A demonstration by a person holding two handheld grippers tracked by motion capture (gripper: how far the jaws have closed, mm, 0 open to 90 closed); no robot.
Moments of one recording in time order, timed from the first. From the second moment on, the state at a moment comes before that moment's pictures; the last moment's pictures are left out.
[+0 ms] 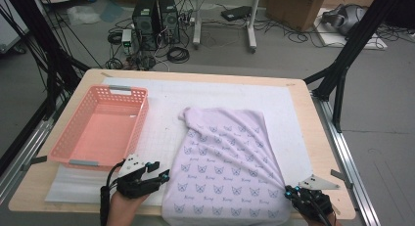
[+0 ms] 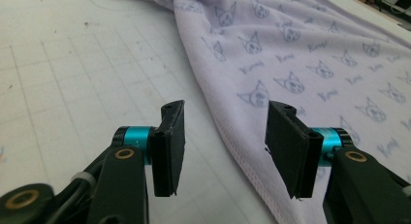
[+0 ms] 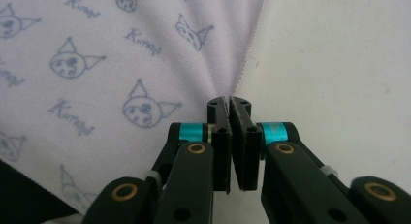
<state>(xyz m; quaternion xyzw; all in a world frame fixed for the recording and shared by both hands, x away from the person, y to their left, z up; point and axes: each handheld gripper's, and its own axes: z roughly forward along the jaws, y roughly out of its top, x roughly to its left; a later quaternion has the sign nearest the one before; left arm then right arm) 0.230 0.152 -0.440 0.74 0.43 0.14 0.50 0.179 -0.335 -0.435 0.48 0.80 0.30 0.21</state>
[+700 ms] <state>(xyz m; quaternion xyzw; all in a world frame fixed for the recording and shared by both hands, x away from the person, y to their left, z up) 0.289 0.139 -0.438 0.74 0.42 0.11 0.52 0.237 -0.337 -0.430 0.49 0.76 0.38 0.20</state>
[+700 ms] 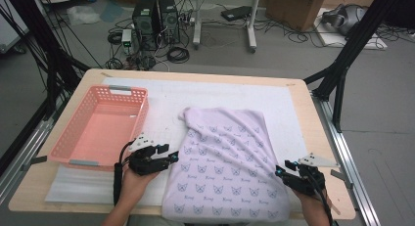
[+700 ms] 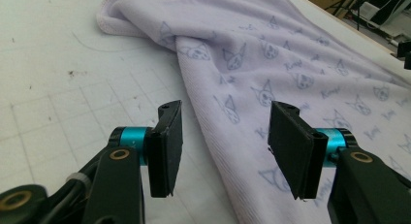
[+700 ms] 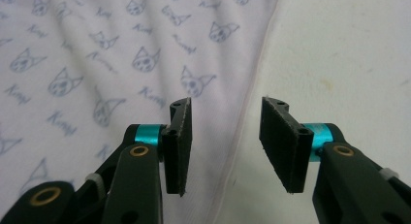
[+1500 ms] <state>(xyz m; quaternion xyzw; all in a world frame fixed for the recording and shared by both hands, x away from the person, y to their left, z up) 0.370 0.101 -0.448 0.74 0.50 0.14 0.43 0.271 -0.332 -0.434 0.46 0.77 0.39 0.18</state>
